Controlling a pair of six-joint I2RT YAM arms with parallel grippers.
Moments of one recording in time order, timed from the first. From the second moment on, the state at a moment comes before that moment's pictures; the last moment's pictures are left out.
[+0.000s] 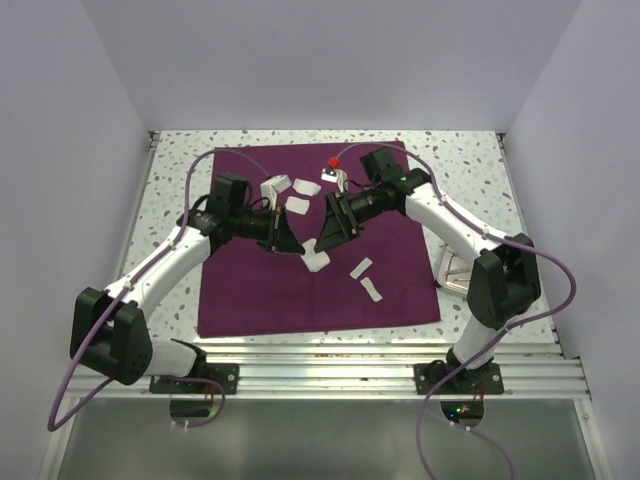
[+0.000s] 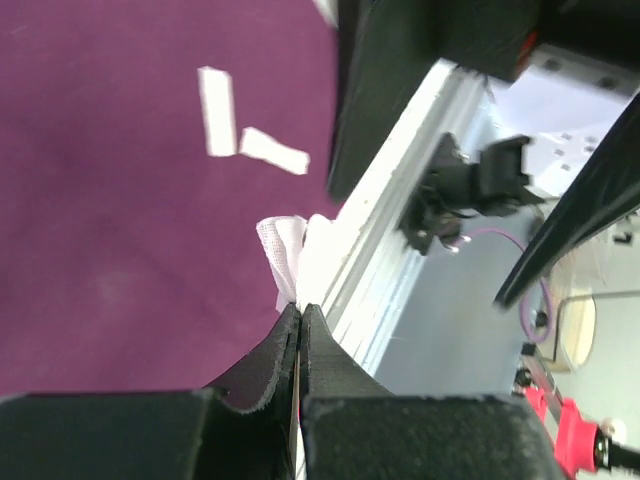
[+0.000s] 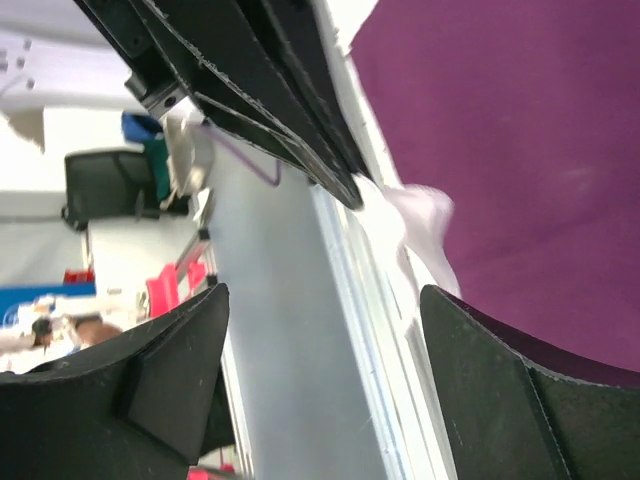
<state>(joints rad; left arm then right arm) -0.36 1.36 1.01 -0.43 0.84 -0.28 0.50 1.75 1.49 -0.75 -1.05 0.16</state>
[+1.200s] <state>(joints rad) -0.46 1.34 0.95 -0.33 1.08 -0.31 0.54 1.72 1.43 -0.83 -1.06 0.03</state>
